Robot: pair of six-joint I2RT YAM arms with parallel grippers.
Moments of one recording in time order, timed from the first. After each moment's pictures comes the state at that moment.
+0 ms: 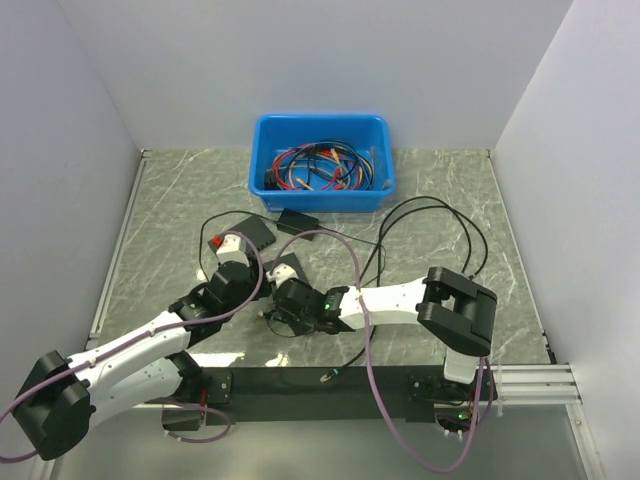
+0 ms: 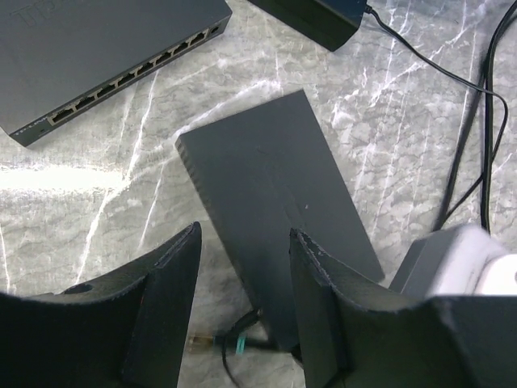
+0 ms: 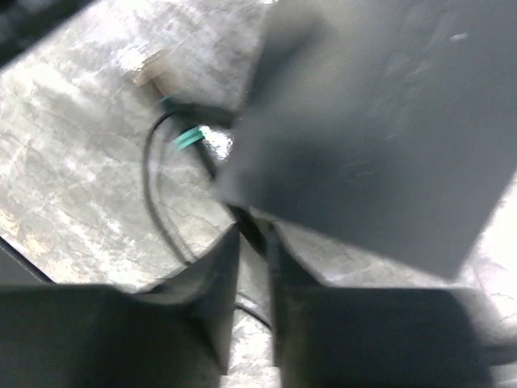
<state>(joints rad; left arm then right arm) -0.73 0.91 0.40 -0.05 -0.38 -0.70 1.21 1.77 0.98 -0.14 0.19 0.45</state>
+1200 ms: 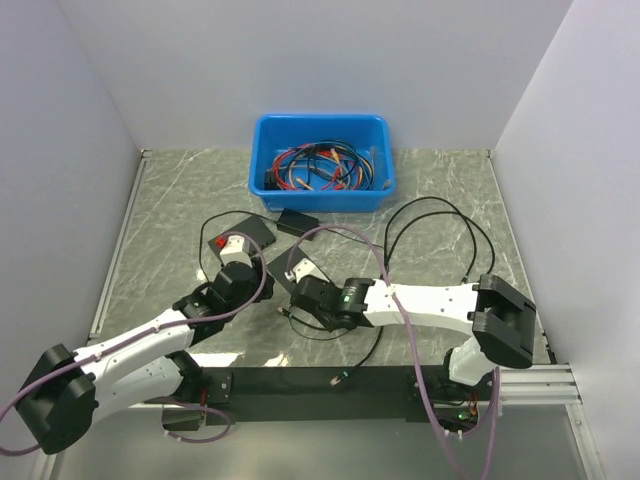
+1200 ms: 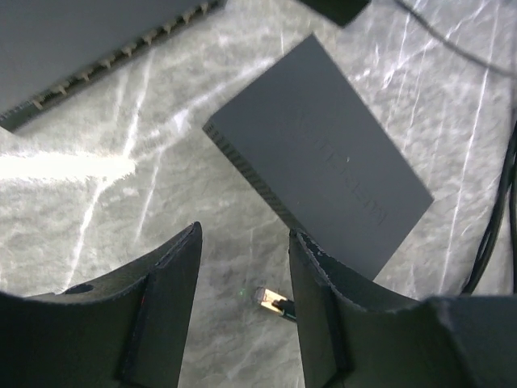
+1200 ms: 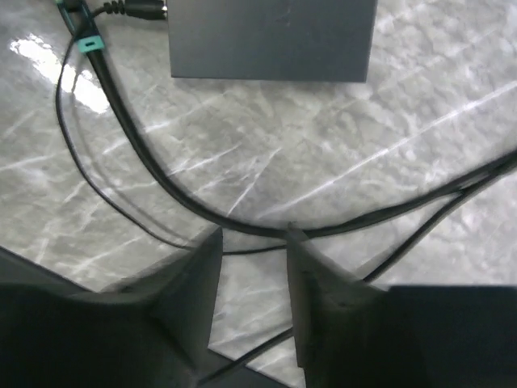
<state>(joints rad) -0.74 0.94 0.40 -0.05 -0.37 -0.70 1.22 1.56 1.03 -0.66 0.42 0.34</state>
